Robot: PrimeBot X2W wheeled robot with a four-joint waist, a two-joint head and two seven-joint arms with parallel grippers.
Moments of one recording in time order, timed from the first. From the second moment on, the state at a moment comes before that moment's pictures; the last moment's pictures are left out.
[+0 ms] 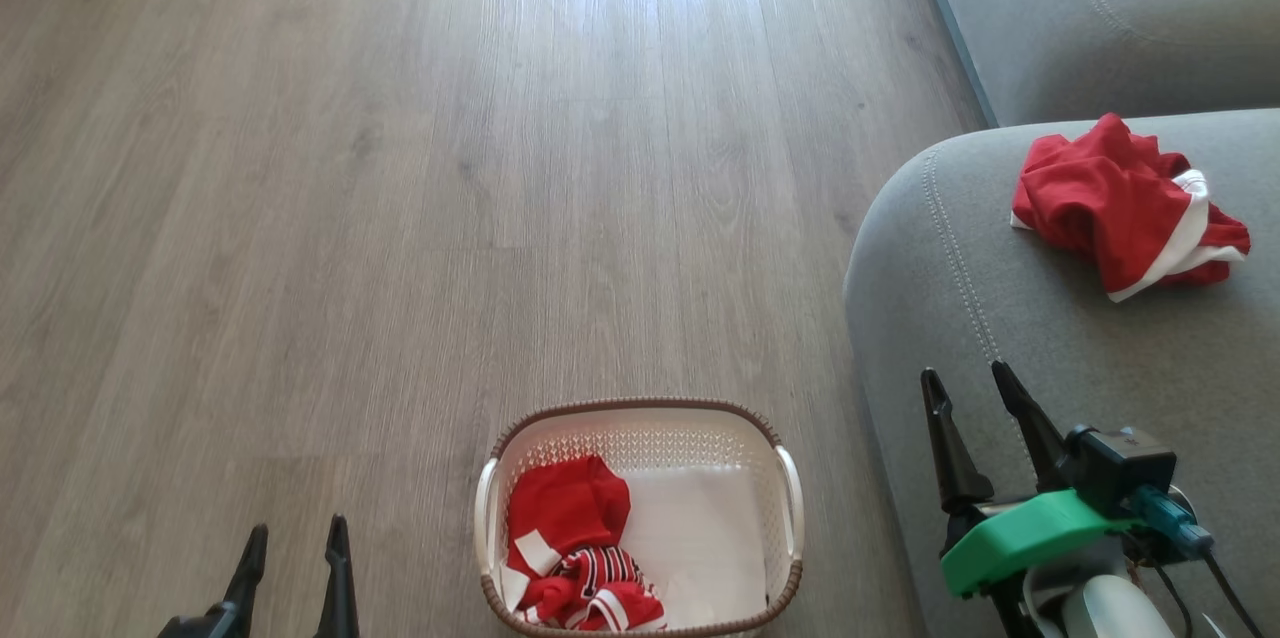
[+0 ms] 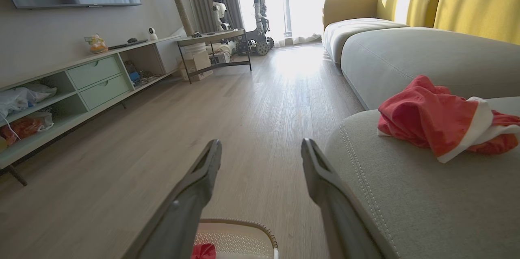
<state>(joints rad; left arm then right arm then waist) 0.10 0.29 -0.34 0.18 -0.49 0.24 -0.25 -0.03 -0.05 0.05 0.30 0.23 0.13 -0.25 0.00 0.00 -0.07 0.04</state>
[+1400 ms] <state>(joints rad) -0.34 0.16 -0.48 0.50 -0.37 0.08 -0.21 -0.24 -0.05 -0.03 0.11 0.14 0.13 -0.25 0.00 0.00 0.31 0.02</state>
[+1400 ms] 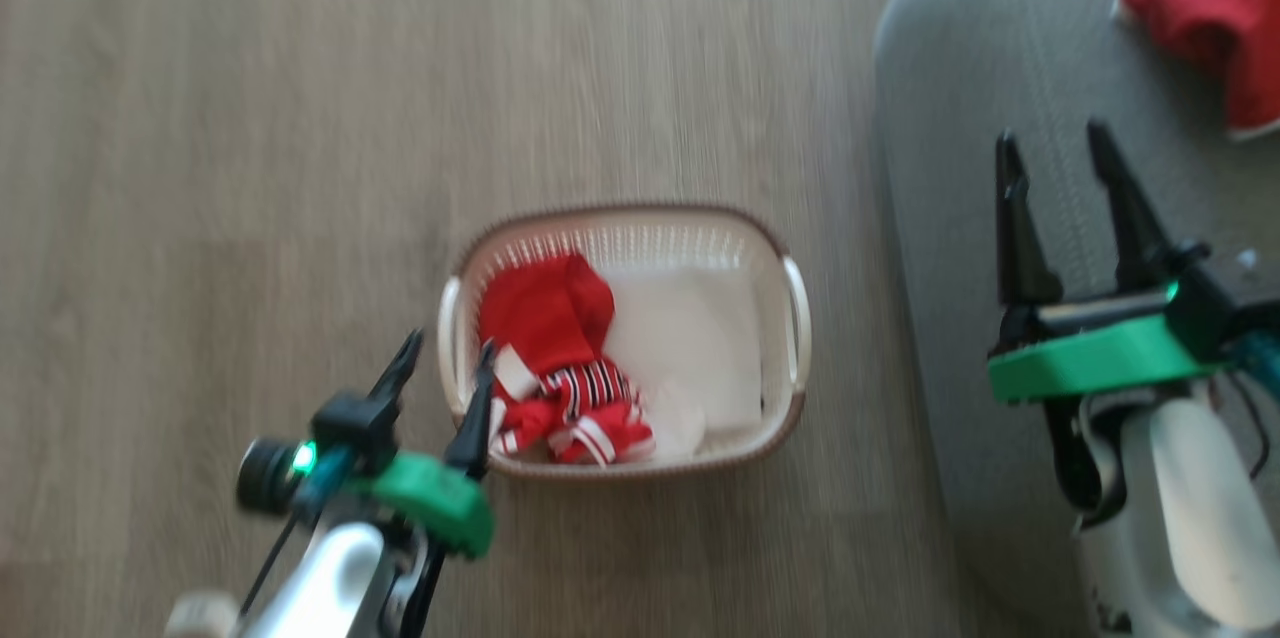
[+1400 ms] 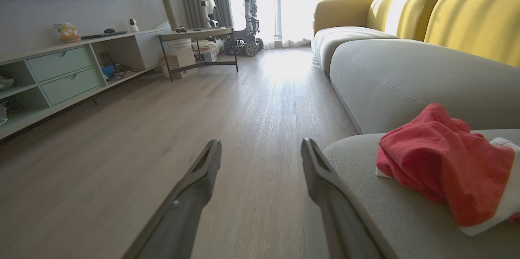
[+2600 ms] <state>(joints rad) -0.96 0.10 -0.69 1.22 -0.19 -0.02 -0.13 -0.52 -0.05 0.12 -0.08 0.17 0.13 -0.26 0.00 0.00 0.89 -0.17</state>
